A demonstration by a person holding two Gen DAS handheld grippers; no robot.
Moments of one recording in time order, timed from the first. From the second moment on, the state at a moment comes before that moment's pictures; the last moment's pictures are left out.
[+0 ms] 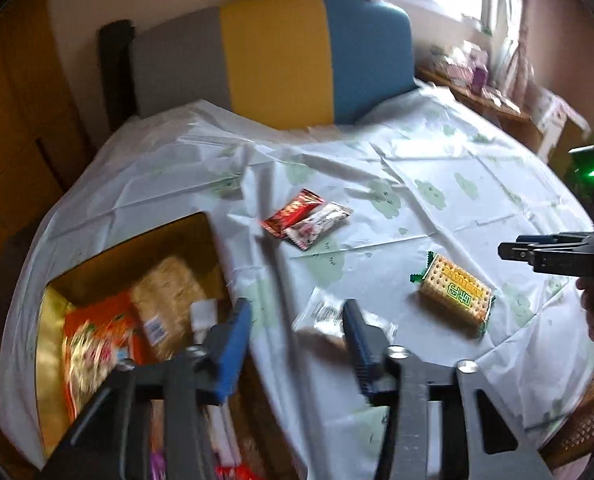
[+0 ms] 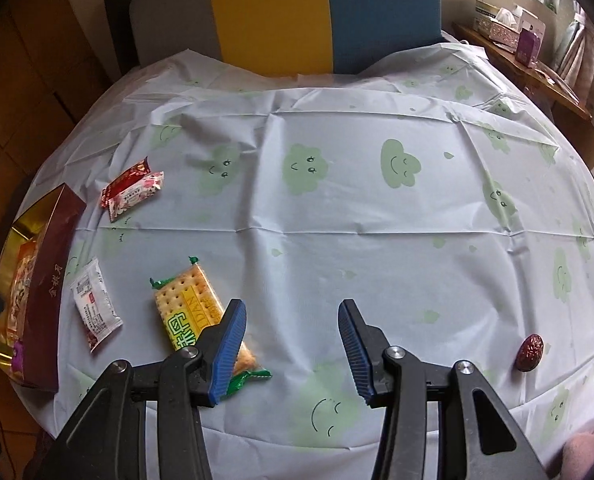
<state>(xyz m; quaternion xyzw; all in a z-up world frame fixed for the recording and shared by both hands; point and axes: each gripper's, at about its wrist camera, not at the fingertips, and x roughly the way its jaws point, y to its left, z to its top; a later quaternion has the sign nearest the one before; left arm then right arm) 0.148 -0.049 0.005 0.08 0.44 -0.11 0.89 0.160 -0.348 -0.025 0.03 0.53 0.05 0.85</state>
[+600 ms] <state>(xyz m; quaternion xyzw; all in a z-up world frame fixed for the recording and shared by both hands) 0.274 -0.123 -0.059 0.21 0.48 -0.15 0.84 0.163 -0.356 -0.017 0.06 0.52 0.06 0.85</state>
